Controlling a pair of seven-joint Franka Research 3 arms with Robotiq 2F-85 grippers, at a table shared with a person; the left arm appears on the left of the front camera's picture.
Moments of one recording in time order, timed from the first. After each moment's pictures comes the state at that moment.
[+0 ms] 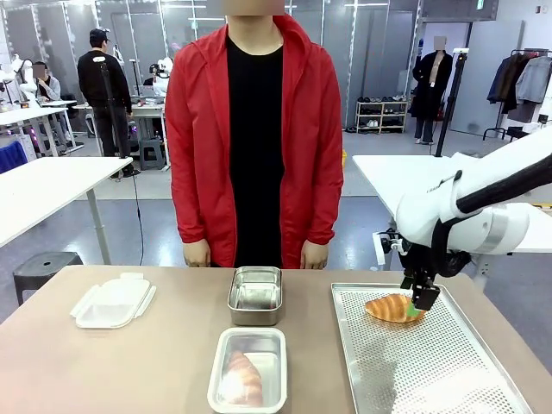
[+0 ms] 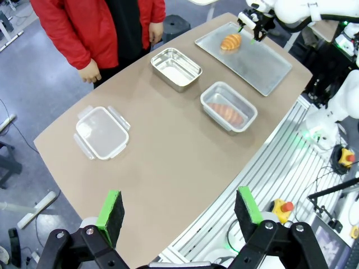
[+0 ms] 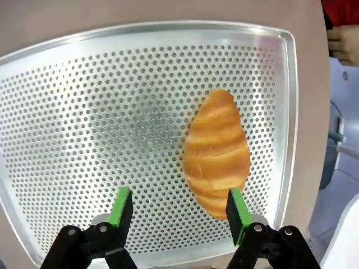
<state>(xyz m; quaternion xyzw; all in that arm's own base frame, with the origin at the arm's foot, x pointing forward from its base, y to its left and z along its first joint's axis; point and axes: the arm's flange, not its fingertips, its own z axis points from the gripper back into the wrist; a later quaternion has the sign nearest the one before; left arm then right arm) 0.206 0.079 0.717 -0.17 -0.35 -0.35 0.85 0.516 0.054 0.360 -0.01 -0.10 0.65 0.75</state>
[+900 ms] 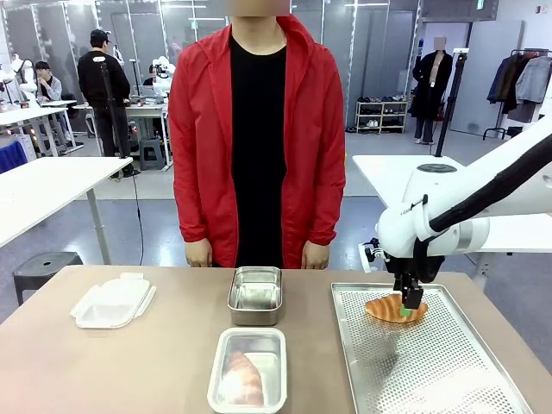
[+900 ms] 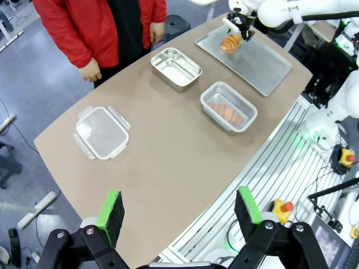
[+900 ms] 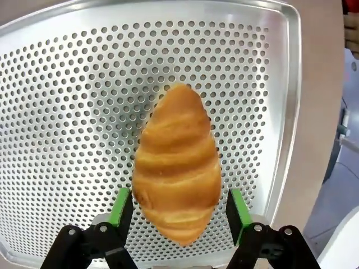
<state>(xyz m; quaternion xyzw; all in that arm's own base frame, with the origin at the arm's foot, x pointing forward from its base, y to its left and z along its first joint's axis) 0.206 0.079 0.717 -0.17 -0.35 -0.35 0.85 0.571 0.066 0.319 -0.04 -0.05 0.67 0.74</state>
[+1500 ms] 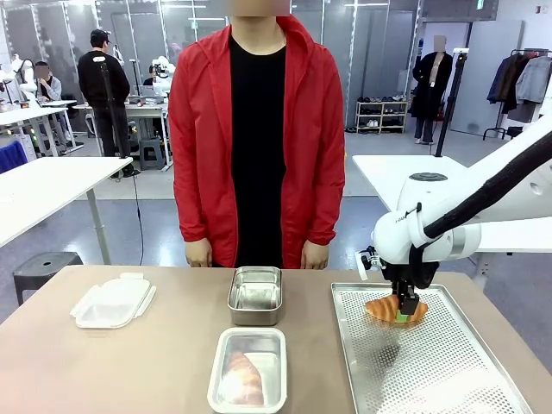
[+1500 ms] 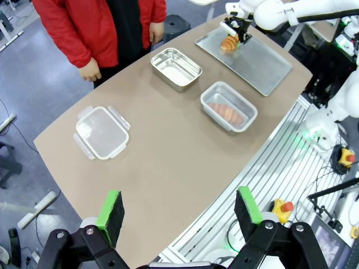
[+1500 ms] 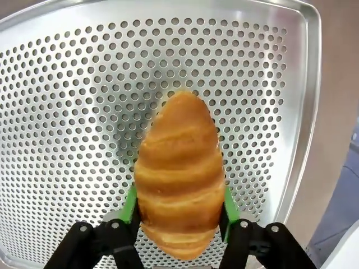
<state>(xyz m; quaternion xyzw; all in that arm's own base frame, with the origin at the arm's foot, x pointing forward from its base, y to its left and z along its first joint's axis) 0.206 0.079 0.717 -0.17 -0.35 -0.35 0.85 0.575 0.069 0.301 -0.03 -0.03 0.67 0.74</state>
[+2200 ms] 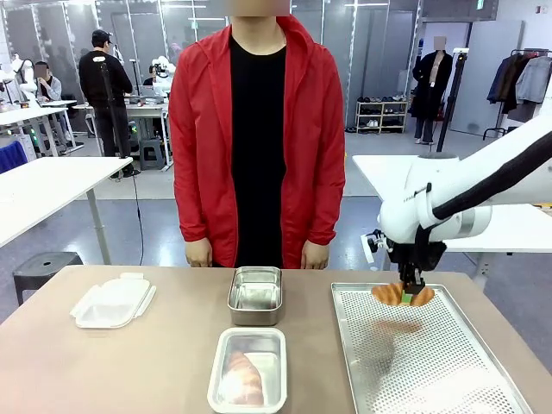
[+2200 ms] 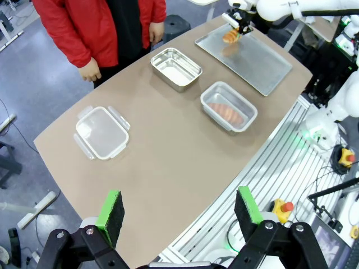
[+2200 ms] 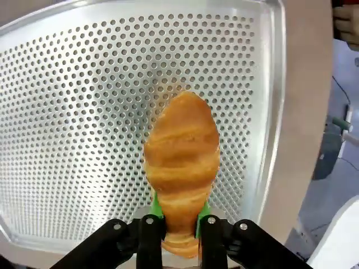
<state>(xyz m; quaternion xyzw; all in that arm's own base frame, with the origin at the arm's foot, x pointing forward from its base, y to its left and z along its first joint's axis) 0.206 0.079 0.717 -0.17 -0.35 -0.35 0.85 0.580 0.059 0.352 -0.04 -0.03 0.66 0.75</state>
